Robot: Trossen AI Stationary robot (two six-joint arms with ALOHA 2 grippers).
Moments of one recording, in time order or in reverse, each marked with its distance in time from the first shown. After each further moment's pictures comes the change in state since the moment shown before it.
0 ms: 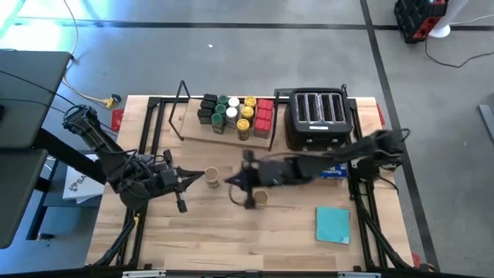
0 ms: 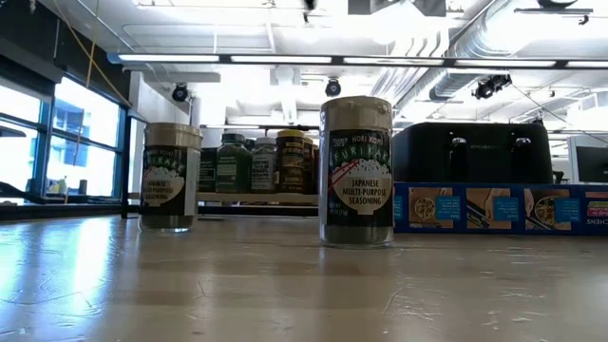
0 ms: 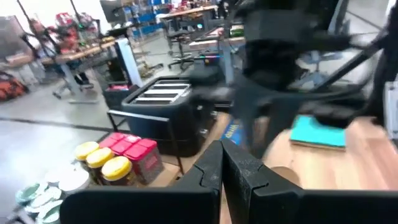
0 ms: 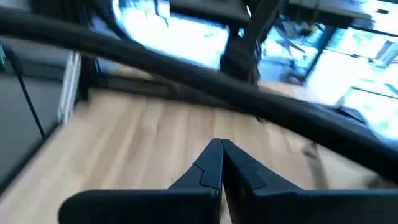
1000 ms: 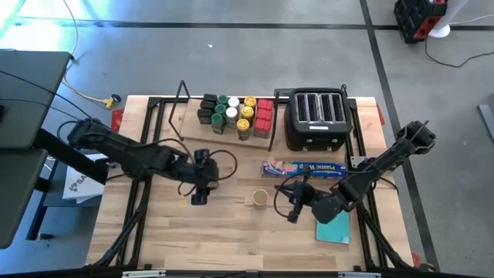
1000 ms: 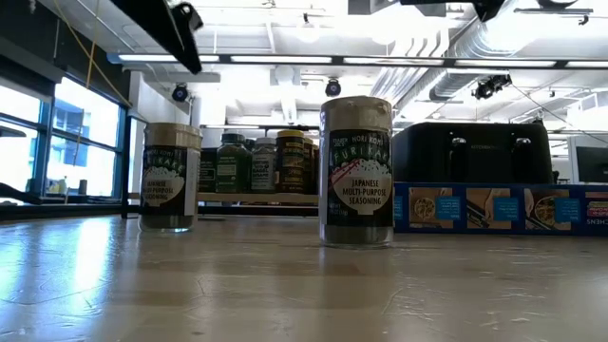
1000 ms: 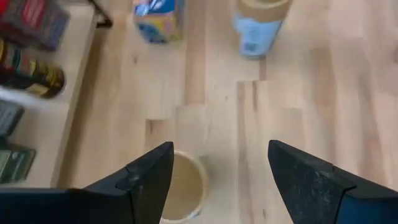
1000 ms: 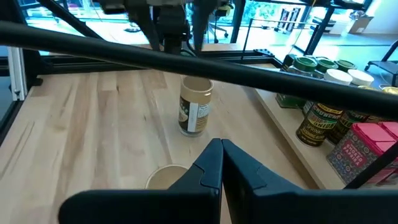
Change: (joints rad) left arm 0.470 0.291 0.258 -0.680 0.883 -0.062; right arm 0.394 -0.388 -0.494 -0.092 0.691 0.429
